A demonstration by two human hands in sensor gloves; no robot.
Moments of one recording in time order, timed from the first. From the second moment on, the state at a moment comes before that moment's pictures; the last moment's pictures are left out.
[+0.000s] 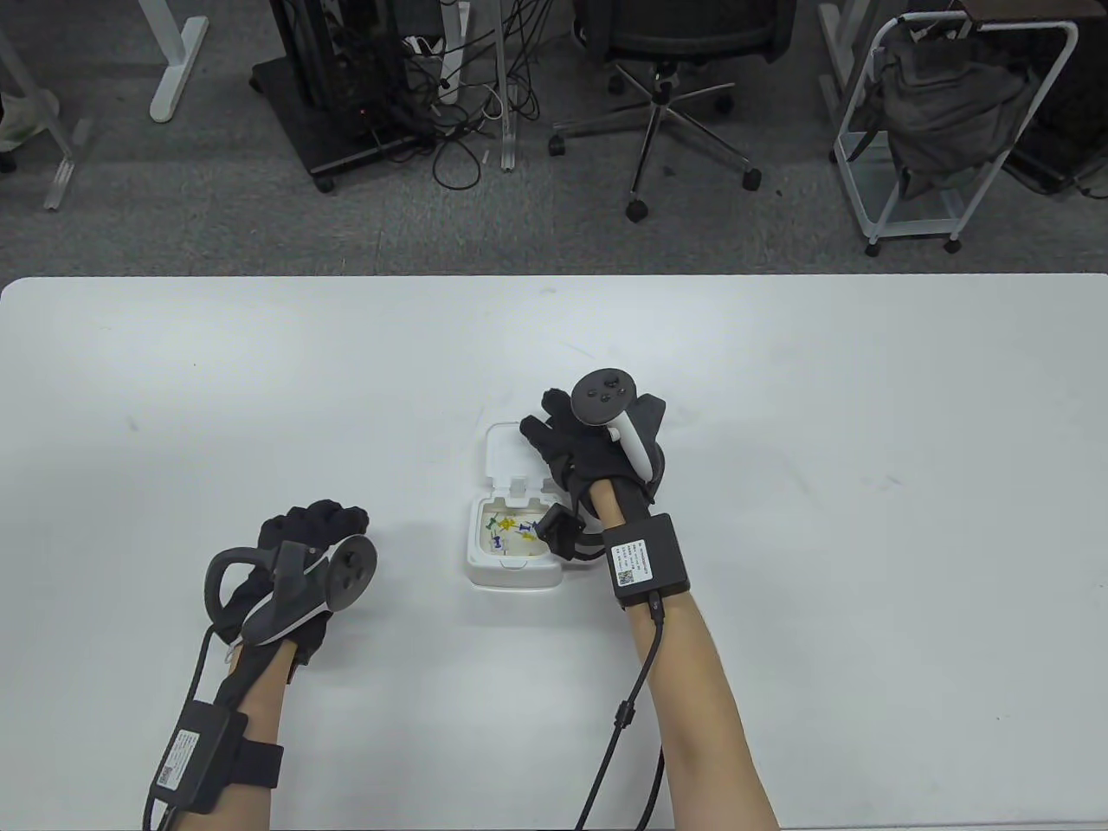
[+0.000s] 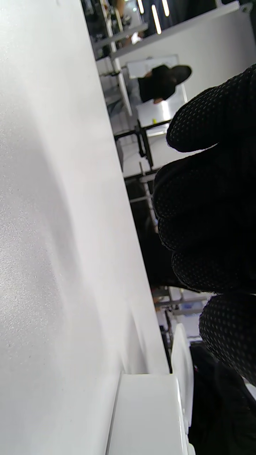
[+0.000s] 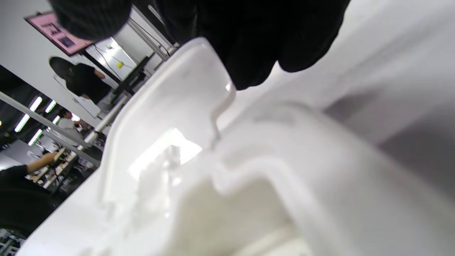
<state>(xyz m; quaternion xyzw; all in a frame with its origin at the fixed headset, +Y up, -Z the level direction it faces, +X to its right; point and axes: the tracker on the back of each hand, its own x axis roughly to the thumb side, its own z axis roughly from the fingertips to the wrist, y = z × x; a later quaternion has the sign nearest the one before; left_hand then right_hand) -0.266 -0.705 -0.278 0.05 -0.08 -0.11 0.99 0.030 -0.740 -0.429 -0.05 0.13 0.91 0.38</state>
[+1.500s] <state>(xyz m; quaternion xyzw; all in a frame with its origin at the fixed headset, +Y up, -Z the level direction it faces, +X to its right) -0.258 -0.706 -0.273 0.06 -0.09 -0.12 0.99 -0.013 -0.721 -0.299 0.21 -0.06 0.97 -0.06</state>
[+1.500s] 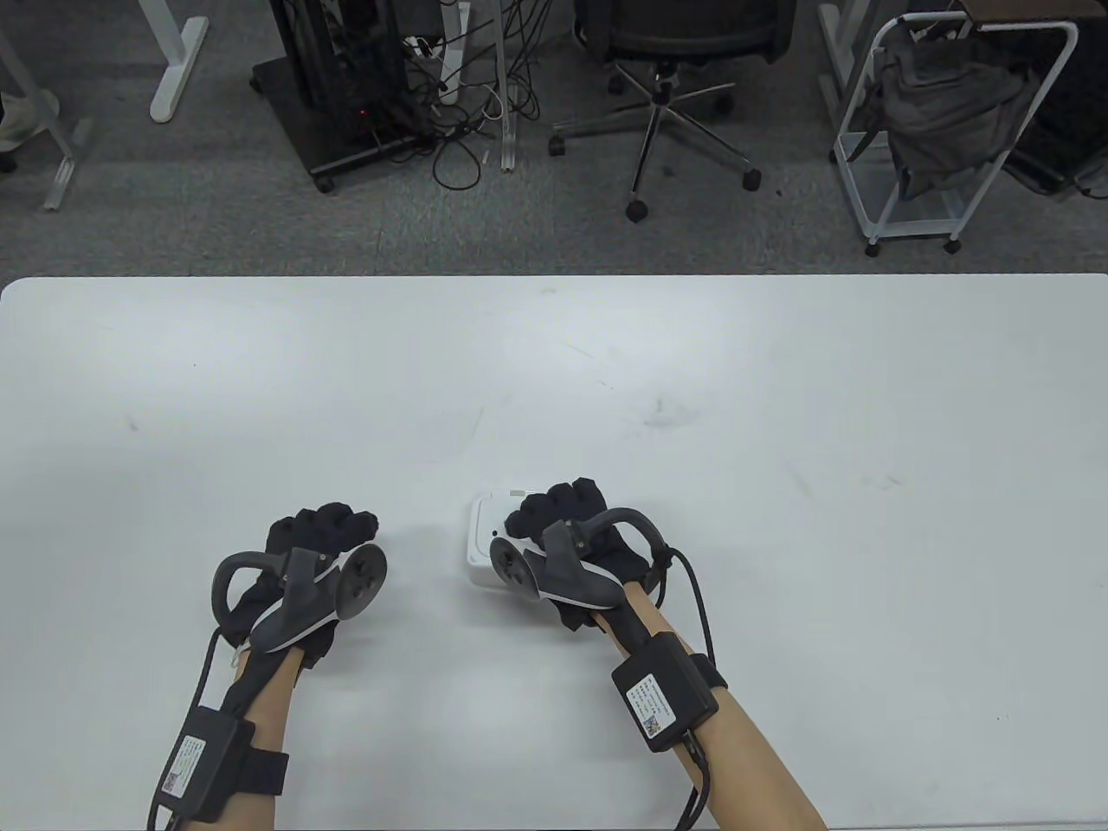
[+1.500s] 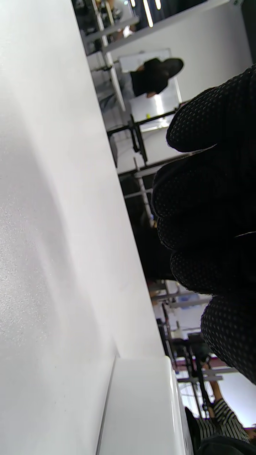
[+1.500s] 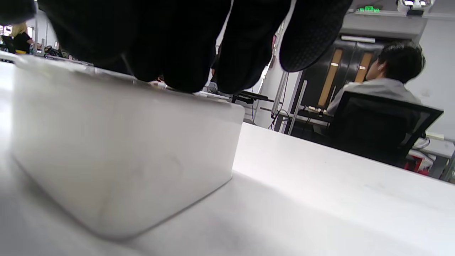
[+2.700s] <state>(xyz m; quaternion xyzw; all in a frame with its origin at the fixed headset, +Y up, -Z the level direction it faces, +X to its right) -0.250 -0.710 -0.271 0.06 -0.10 -0.11 0.99 0.182 -0.702 -0.271 0.01 -0.04 0.99 0.15</state>
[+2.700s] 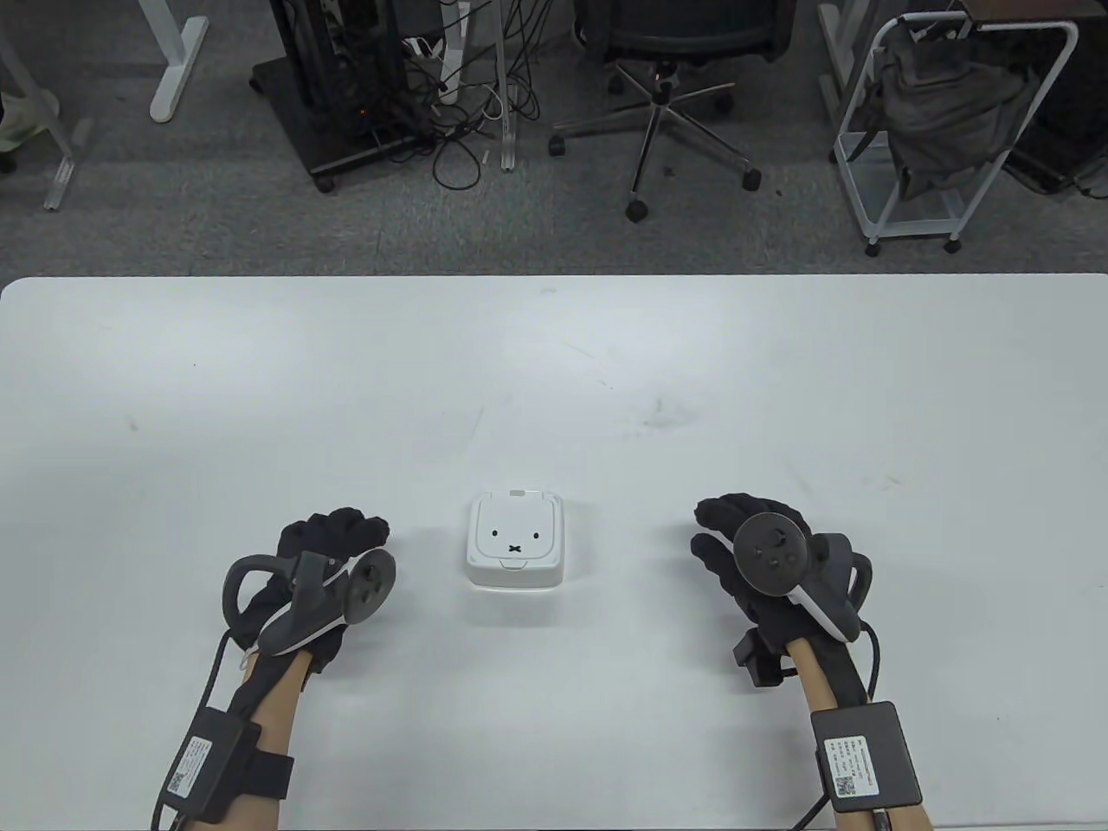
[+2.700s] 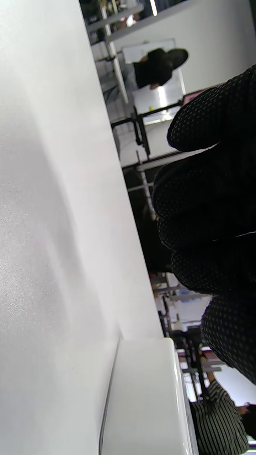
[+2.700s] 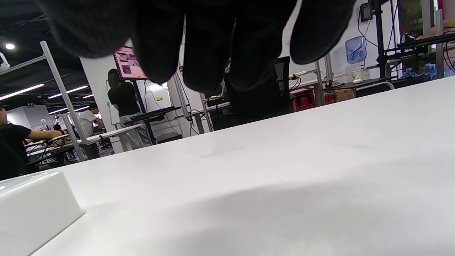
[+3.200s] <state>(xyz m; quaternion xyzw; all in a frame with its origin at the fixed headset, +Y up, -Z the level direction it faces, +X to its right) -0.252 -0.709 -0.271 0.05 -0.10 -0.11 0.99 0.178 -0.703 -0.270 0.02 -0.05 0.99 0.14</state>
